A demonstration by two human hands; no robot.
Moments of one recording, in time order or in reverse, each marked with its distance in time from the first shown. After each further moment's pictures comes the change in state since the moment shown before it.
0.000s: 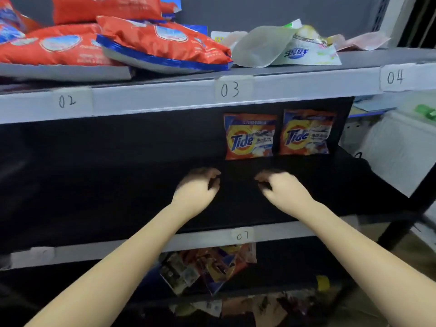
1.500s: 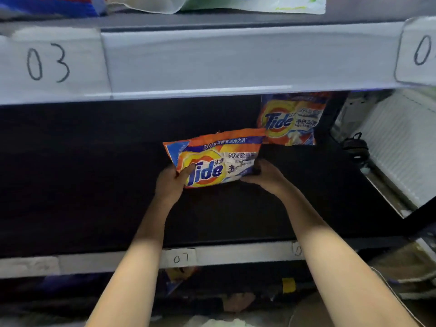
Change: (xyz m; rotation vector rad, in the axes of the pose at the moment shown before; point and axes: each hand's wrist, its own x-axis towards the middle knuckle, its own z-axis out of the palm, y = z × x) left_hand 0.118 0.020 0.129 -0.659 0.133 -0.468; right_hand 0.118 0.182 0.070 0.734 -0.209 0.282
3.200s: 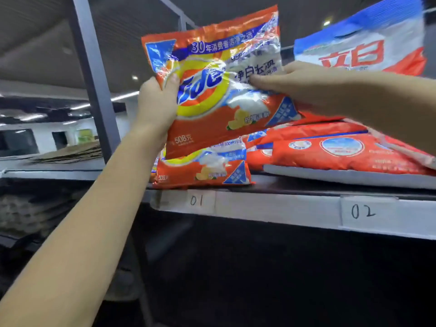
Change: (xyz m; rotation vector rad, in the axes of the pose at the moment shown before) left_hand -0.039 0.118 -0.638 -0.169 0.724 0.636; right_hand -0.090 -0.618 0.244 0.163 -0.211 -0.813
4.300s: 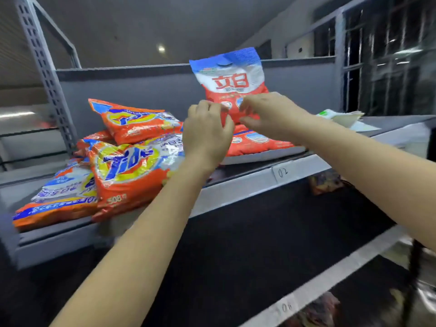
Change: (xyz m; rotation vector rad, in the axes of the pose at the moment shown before) left_hand -0.051 -0.016 0.081 0.130 -0.449 0.611; right_hand -0.069 -0.023 0.051 -1.422 0.517 0.259
